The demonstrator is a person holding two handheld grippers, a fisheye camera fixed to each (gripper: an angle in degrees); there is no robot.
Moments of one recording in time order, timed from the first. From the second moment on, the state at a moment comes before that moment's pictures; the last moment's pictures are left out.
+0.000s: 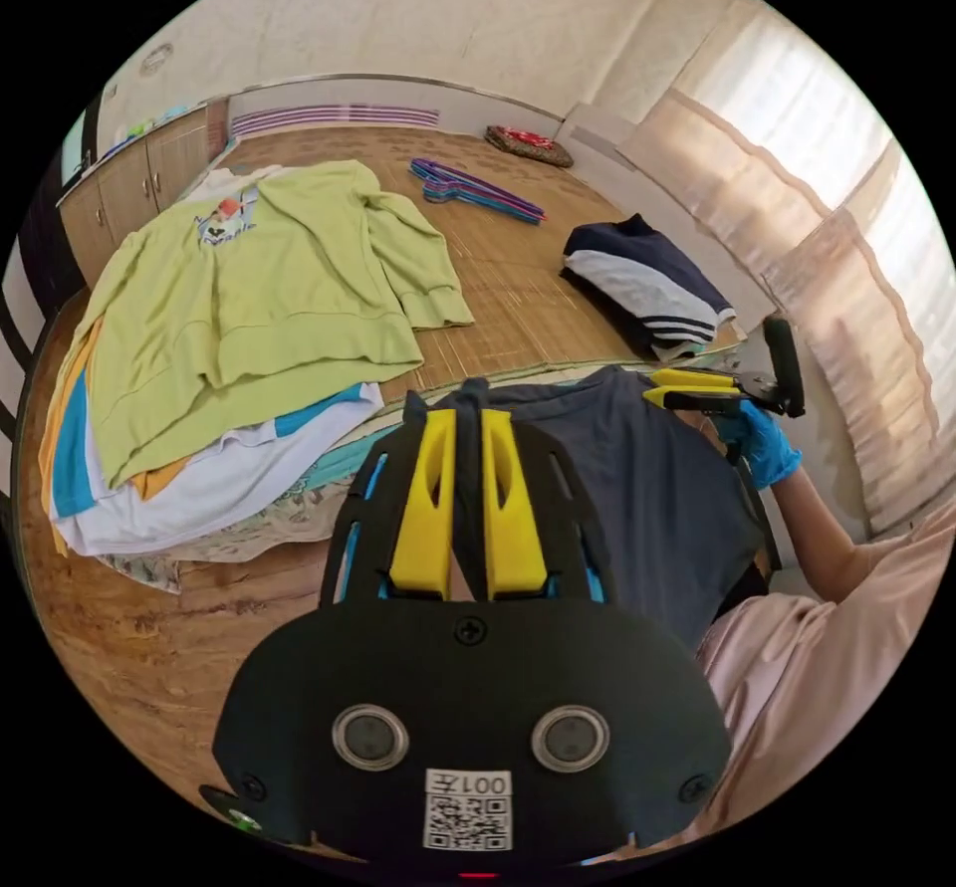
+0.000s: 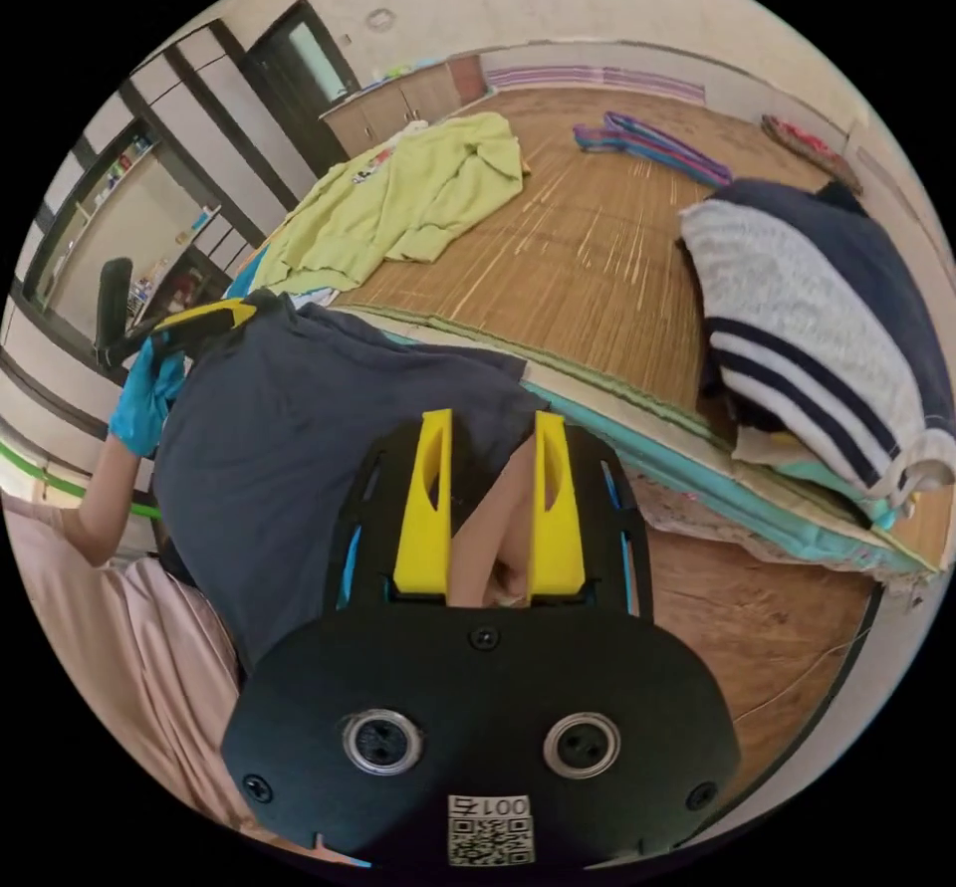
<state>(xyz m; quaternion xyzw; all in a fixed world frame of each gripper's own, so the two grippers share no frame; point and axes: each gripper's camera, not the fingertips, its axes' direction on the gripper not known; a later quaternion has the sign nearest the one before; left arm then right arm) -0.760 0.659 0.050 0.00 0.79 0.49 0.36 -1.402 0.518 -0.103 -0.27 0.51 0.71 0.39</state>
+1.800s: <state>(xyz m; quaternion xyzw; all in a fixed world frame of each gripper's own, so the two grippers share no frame) -0.816 0.676 0.162 0.01 0.75 0.64 0.15 -1.411 0.382 -0.029 -0.33 0.36 0.67 0.55</state>
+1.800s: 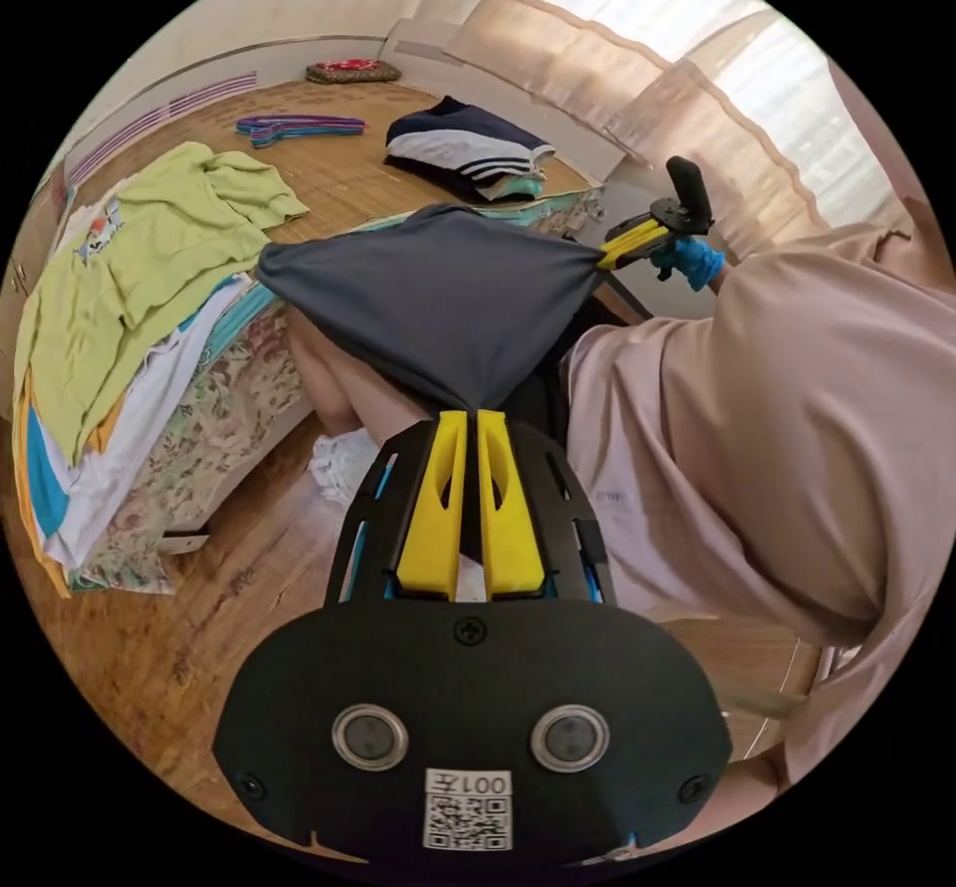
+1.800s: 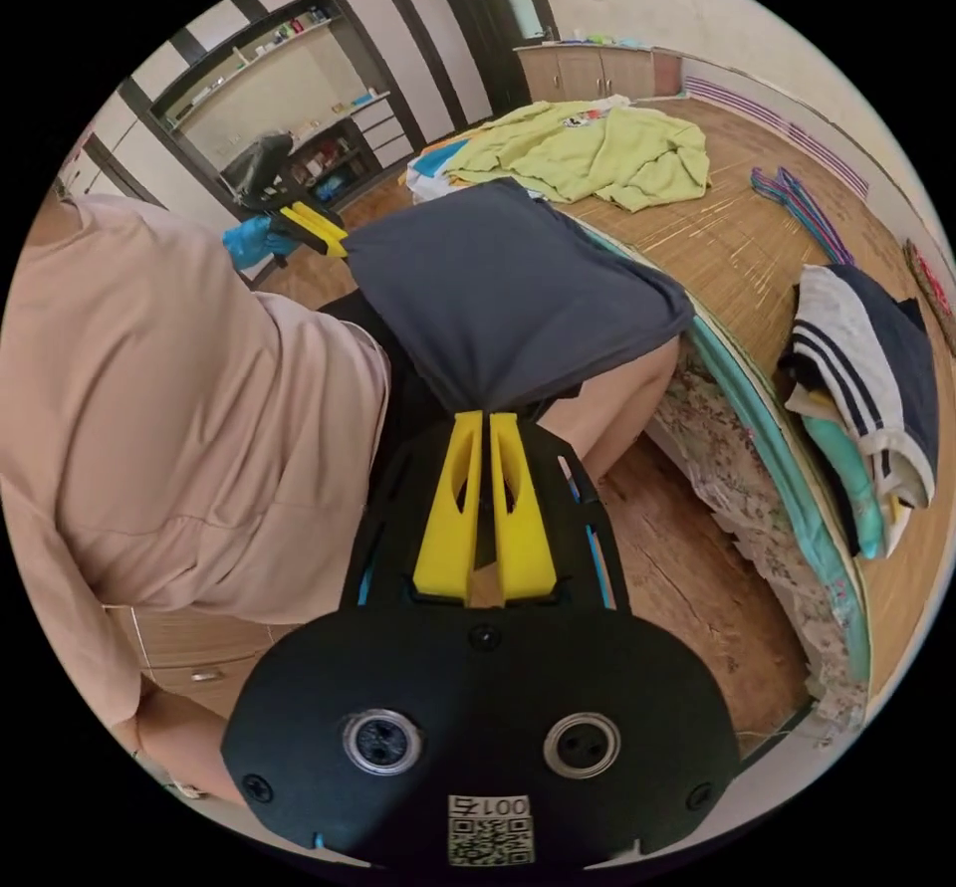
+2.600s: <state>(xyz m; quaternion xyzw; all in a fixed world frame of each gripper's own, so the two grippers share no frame) -0.800 0.703 0.148 -0.03 0.74 0.66 0.16 -1.202 0.424 0.003 -0.30 0.45 0.54 0.64</state>
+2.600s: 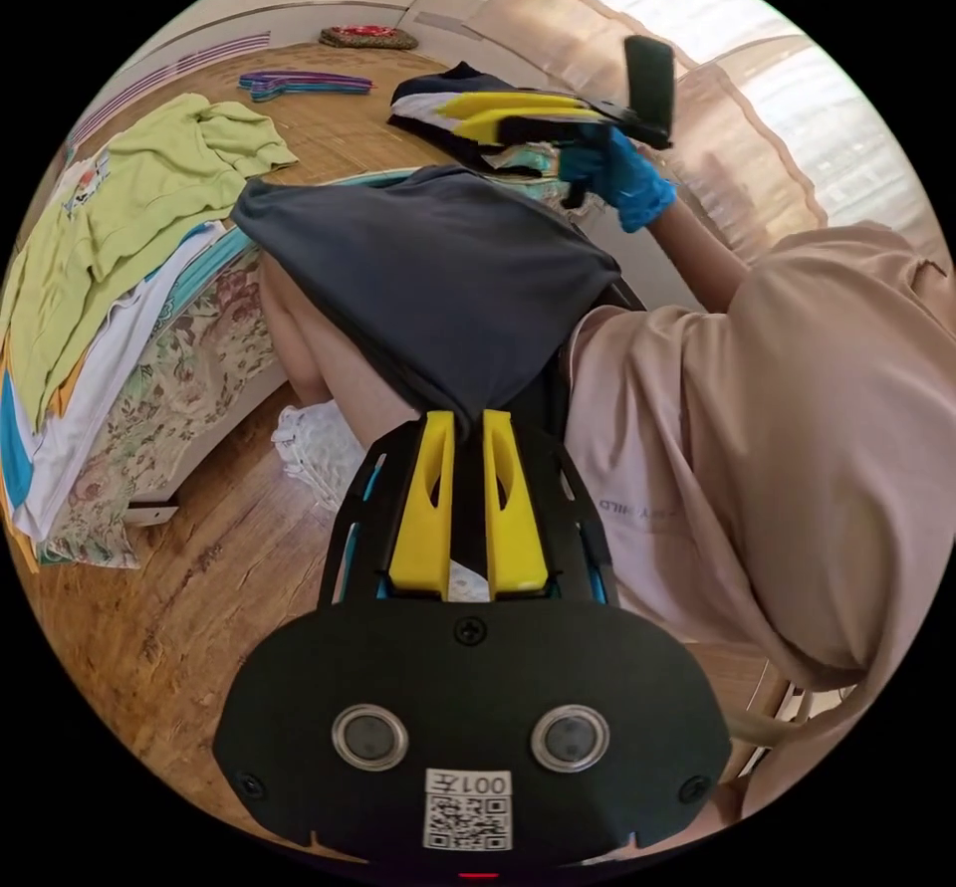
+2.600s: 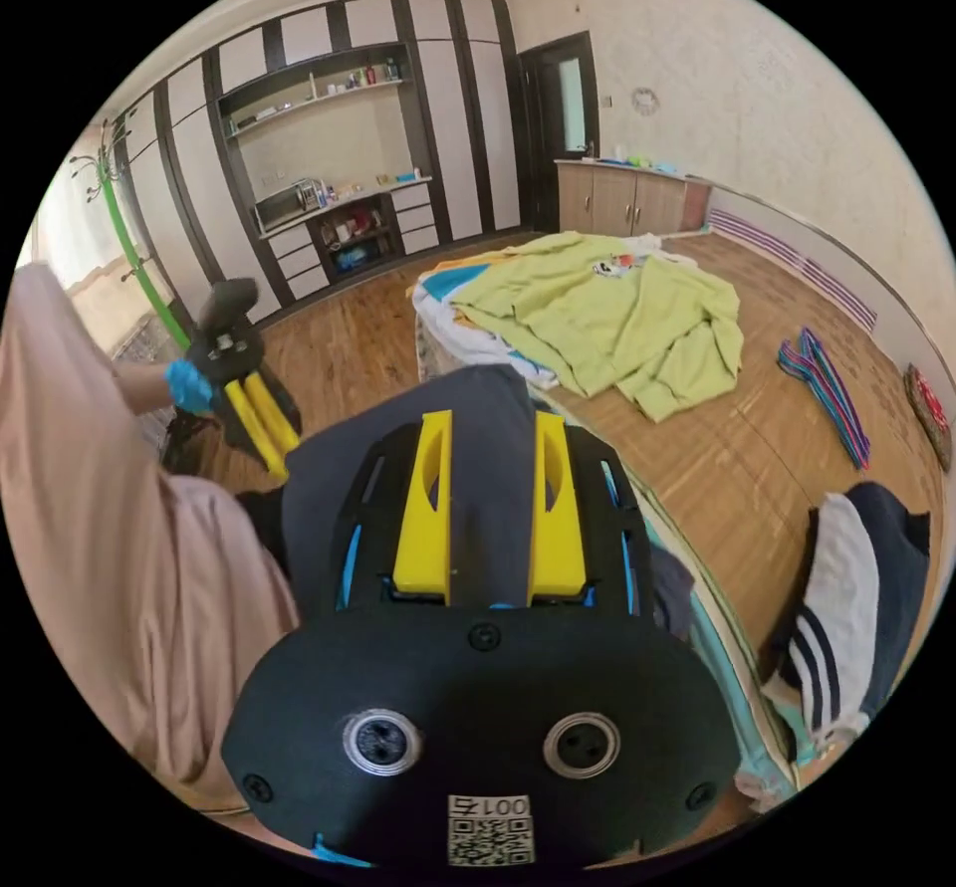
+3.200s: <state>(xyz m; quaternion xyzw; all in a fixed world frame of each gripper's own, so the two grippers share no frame) -0.814 0.691 0.155 0.00 0.75 0.64 0.15 -1.083 0.498 0.044 -0.35 0.43 0.58 0.60</state>
